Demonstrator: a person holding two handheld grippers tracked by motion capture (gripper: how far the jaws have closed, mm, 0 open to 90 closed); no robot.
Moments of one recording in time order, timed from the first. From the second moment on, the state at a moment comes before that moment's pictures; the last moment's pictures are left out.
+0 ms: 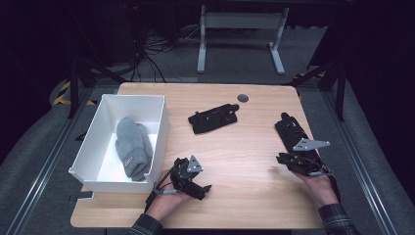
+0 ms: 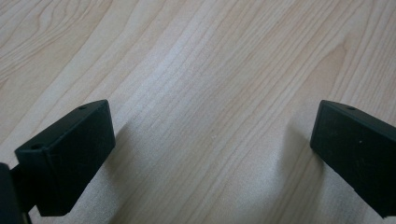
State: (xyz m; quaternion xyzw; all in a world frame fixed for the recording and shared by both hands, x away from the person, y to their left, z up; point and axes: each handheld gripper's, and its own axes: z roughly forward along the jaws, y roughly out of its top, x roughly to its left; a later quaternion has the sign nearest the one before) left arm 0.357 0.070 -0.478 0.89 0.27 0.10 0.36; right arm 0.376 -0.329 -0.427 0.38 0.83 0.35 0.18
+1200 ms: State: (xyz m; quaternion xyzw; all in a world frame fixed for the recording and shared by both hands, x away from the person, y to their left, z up) left arm 0.354 0.073 -0.478 0.89 0.25 0.09 0.36; right arm 0.434 -0.387 -0.443 0.47 0.80 0.28 0.23
